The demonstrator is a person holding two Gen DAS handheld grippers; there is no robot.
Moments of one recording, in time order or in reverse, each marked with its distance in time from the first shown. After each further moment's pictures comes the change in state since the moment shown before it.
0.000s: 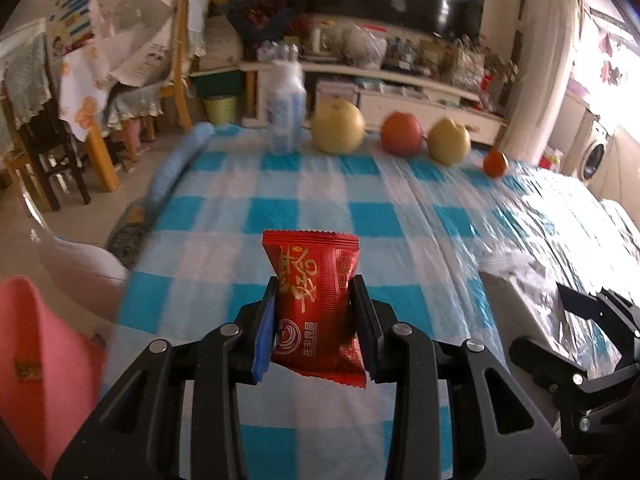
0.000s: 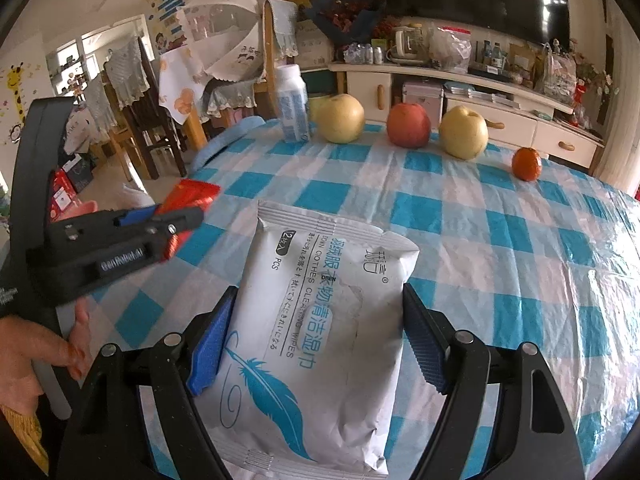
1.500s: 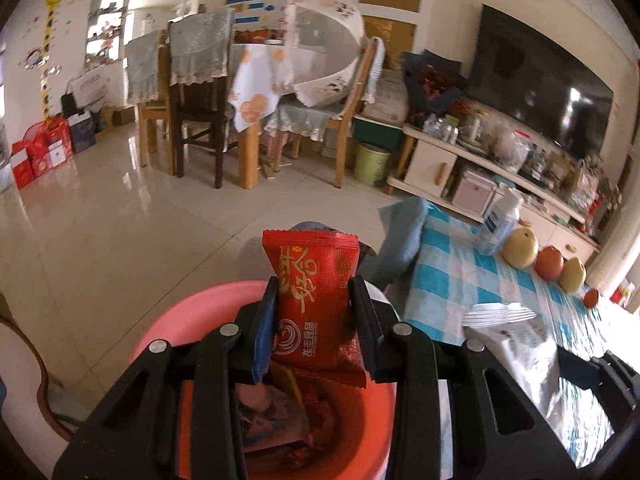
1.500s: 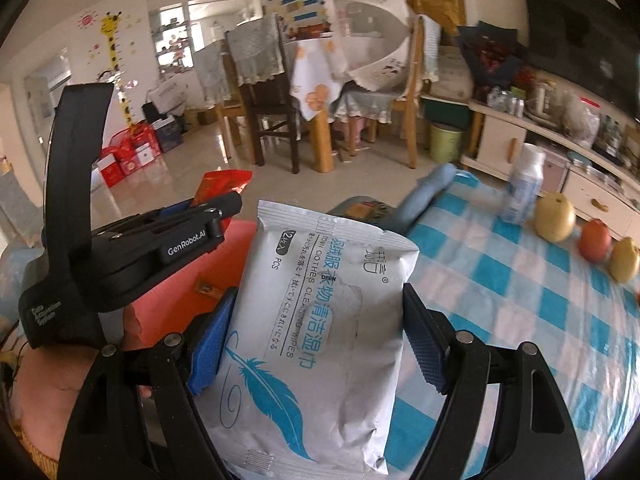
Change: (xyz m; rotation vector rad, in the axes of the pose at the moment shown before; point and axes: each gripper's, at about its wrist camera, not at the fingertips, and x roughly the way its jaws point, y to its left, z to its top) left arm -0.112 0.224 -0.014 -0.385 -0.176 0.320; right arm 0.032 0.265 0.070 -0.271 -0.007 0.283
